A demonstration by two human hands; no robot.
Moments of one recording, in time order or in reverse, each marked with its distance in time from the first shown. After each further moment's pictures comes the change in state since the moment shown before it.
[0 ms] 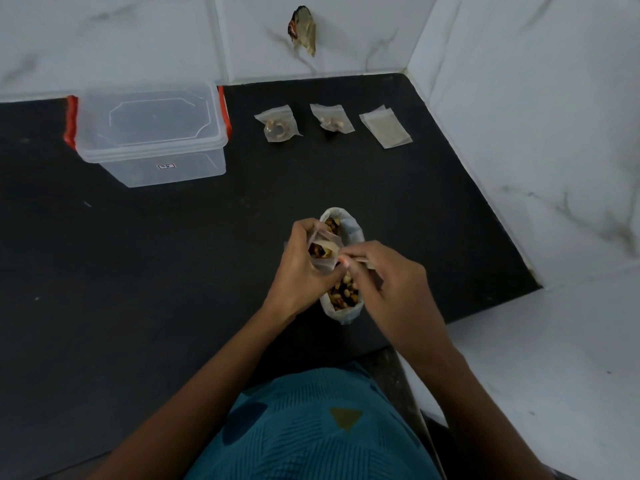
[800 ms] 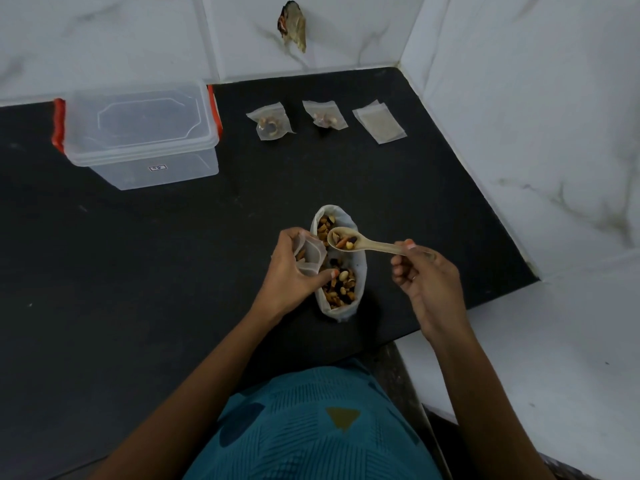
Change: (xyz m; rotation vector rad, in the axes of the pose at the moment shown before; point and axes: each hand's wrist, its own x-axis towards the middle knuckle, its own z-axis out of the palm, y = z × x) left_hand 0.003 -0.028 -0.004 0.049 -0.044 -0.168; right_hand -0.005 0.050 -0.020 0.899 0.377 0.914
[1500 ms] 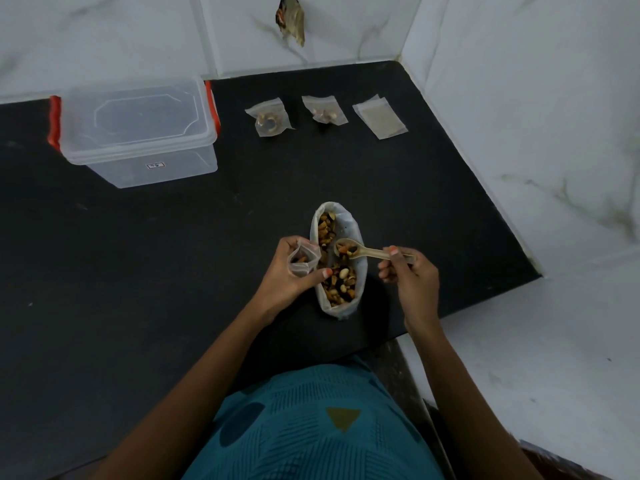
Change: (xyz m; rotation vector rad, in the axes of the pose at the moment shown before) left_hand -0.003 -0.008 -0.002 -0.278 -0.097 -0.138; right_hand 0.028 0.042 -0.005 -0.349 0.054 -0.273
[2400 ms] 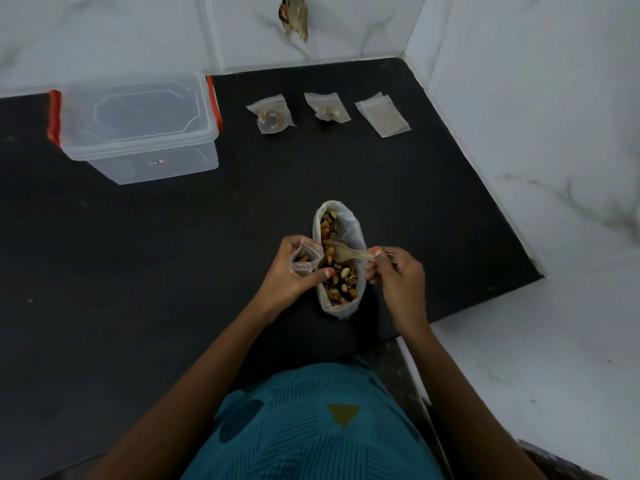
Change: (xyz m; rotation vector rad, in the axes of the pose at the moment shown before) left_hand 0.004 -0.005 0.000 0.019 -0.004 0.002; right_hand -0.004 -0.003 0.014 -0.139 -0.082 -0.016
